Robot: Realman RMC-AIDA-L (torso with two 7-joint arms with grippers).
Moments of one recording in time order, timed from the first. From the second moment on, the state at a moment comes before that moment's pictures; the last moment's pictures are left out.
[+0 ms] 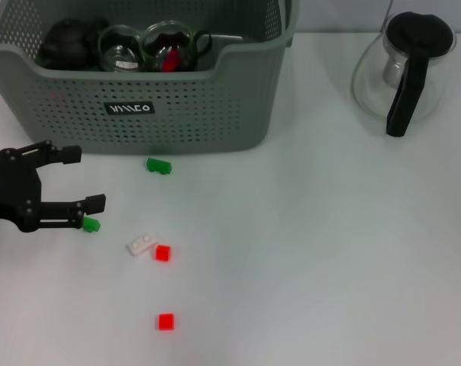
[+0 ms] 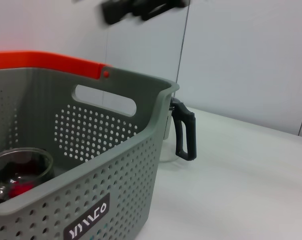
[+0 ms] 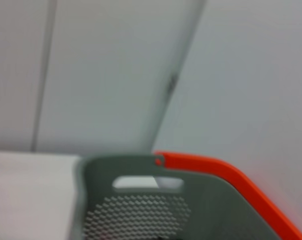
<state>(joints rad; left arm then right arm) -0.36 -2.04 0.42 0.85 2.15 1.80 -1.26 0.98 2.10 -1.35 -1.07 -2.07 -0.96 1.92</state>
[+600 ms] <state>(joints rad) -0.35 -2.06 0.42 0.99 2.20 1.92 -1.31 0.53 2.10 -1.33 -1.31 -1.74 -1.51 1.71</state>
